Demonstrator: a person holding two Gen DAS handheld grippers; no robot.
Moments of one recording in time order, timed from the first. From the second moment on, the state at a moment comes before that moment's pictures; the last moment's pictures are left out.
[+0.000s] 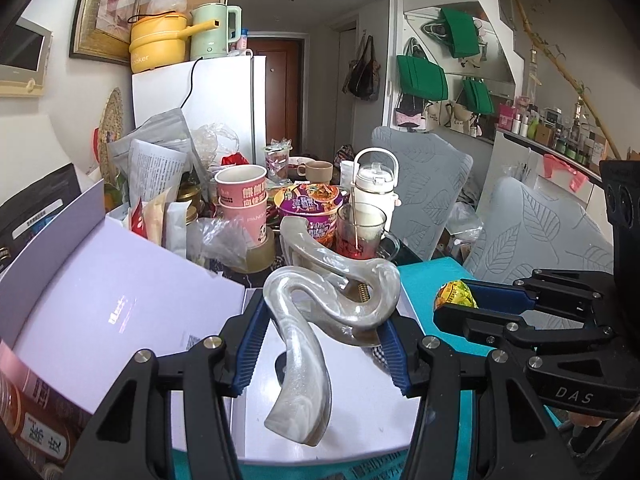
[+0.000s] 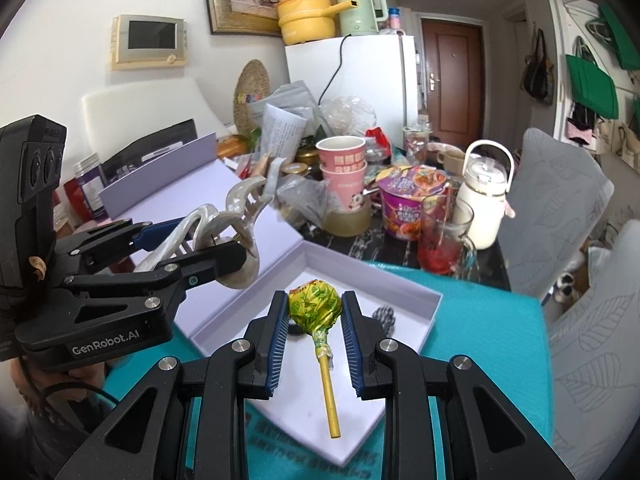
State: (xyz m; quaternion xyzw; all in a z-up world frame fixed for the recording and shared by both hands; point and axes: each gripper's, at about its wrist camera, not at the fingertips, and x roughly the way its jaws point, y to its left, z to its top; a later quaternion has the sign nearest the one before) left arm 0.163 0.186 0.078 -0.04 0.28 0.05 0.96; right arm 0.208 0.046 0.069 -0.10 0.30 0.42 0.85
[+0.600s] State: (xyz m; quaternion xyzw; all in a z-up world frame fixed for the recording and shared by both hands) left arm 0.228 0.213 0.036 -0.04 0.32 0.06 0.94; right arm 0.289 0.063 0.045 -0.07 0.31 0.40 0.86
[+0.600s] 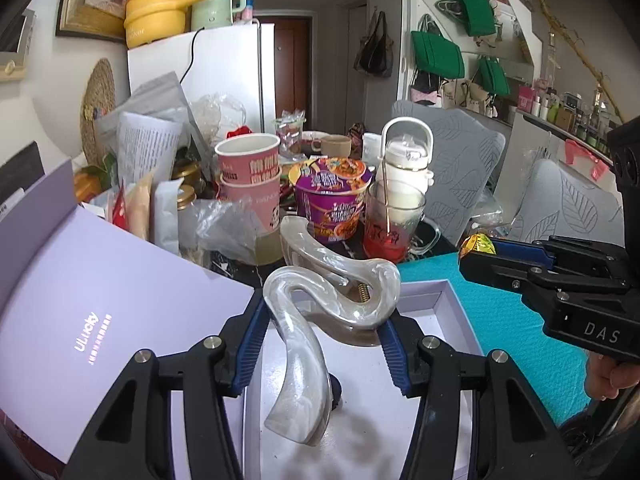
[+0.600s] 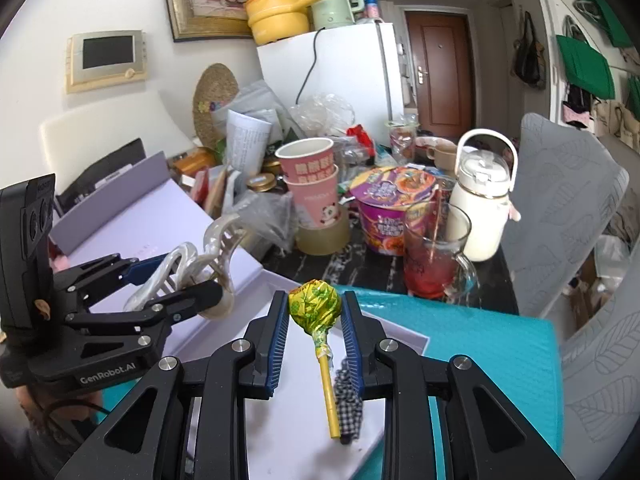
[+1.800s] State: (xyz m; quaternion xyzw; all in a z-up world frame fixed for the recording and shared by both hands) left arm 0.273 0.228 -0.044 -0.06 0.45 0.05 0.89; right arm 0.341 0.085 -0.055 -0.10 0.45 0.36 0.81
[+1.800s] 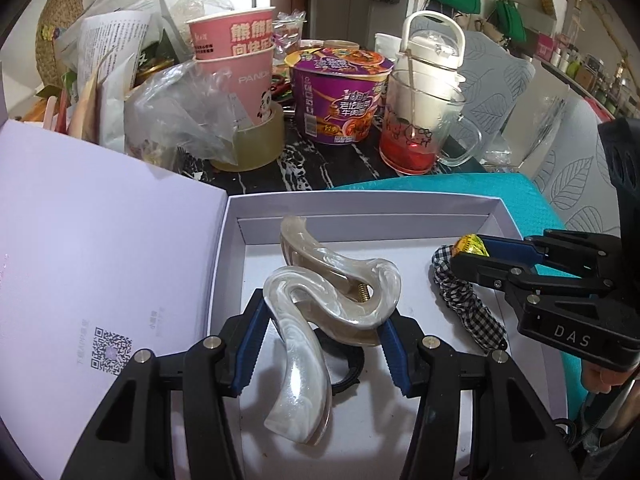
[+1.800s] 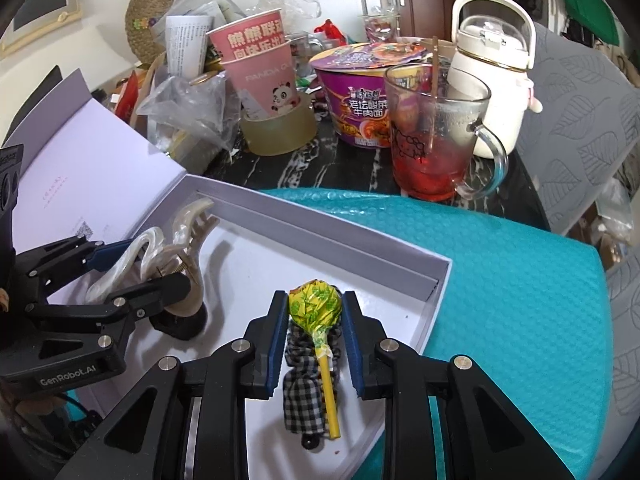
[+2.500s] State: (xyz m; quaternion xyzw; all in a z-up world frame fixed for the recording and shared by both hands) left arm 0.272 0.235 -0.034 -0.07 0.45 0.07 0.88; right arm 0.336 0.086 -0.051 -0.11 0.45 0.36 0.81
